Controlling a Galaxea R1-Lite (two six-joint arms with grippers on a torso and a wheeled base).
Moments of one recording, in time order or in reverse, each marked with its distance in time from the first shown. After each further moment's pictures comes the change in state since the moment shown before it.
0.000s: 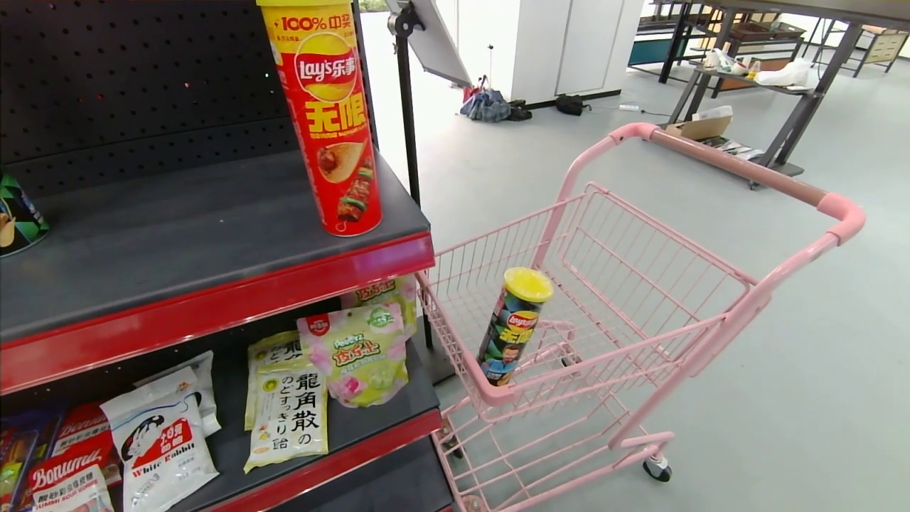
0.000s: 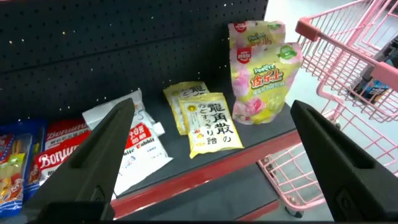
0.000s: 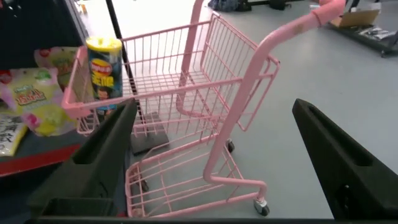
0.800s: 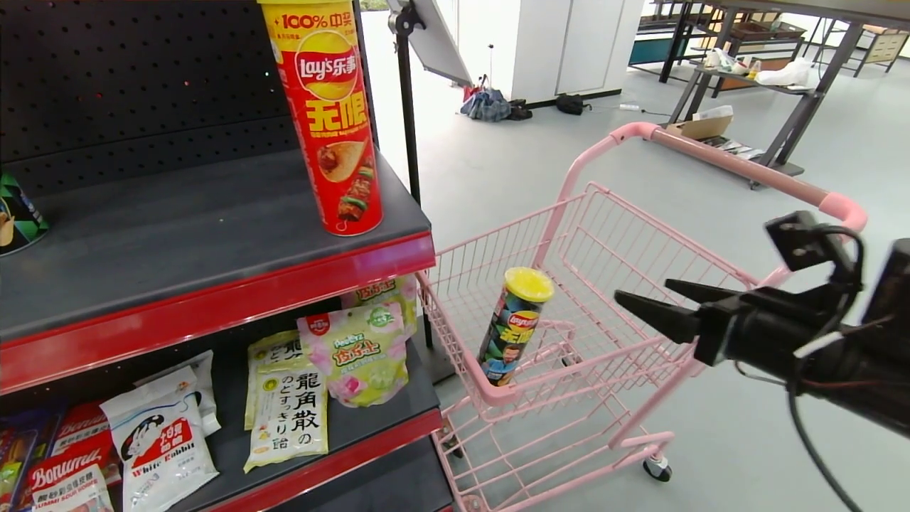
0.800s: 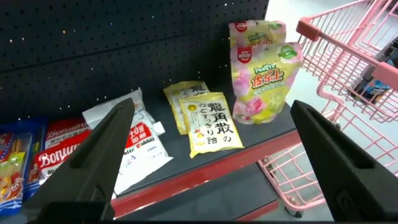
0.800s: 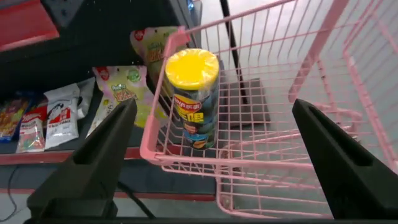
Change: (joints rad) left arm 0.000 0.000 0.001 0.000 0.000 0.000; right arm 0.337 1.371 -0.228 -0.881 0.124 0.191
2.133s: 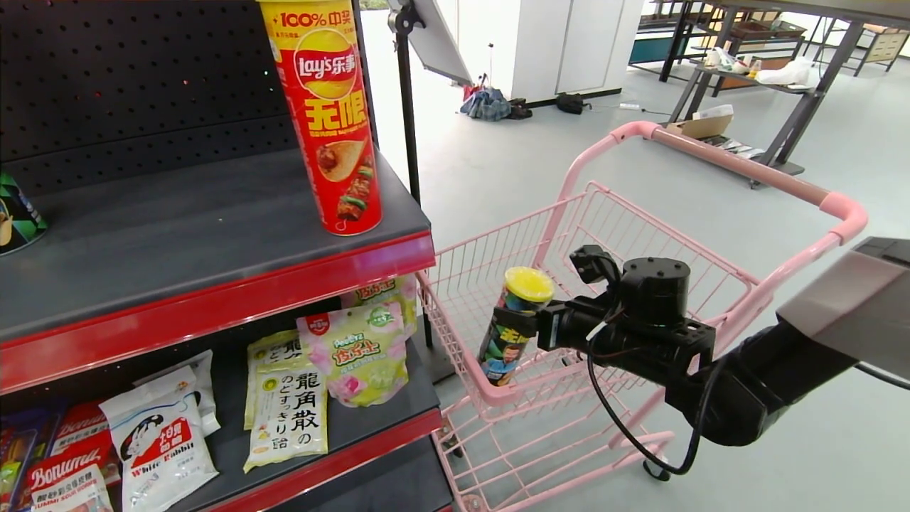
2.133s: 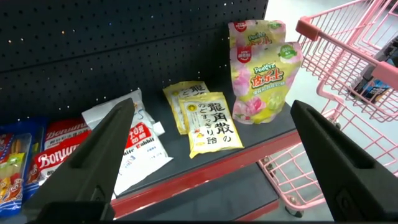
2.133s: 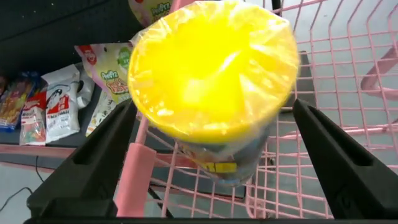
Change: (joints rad) left arm 0.000 0.000 0.000 -0.001 0.000 0.002; right arm 0.125 0.587 -0.329 -0.171 0.008 0.070
